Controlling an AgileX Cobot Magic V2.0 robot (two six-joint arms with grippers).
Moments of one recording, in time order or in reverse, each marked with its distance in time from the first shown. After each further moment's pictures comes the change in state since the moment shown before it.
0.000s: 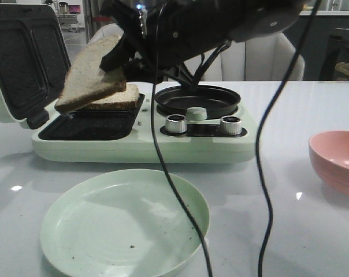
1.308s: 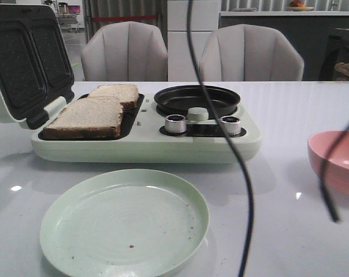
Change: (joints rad) left arm 0.000 0.000 0.000 0.000 0.000 0.001; right arm 0.010 -0.533 0.117 -0.858 -0.098 0.405
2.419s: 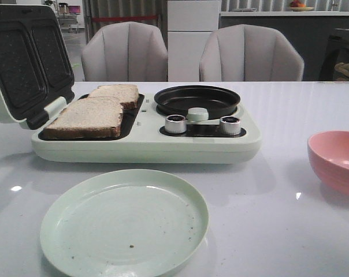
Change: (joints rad) left arm 0.000 0.000 0.000 0.000 0.000 0.000; right arm 0.000 -0.984 0.599 -0.970 0.536 0.917
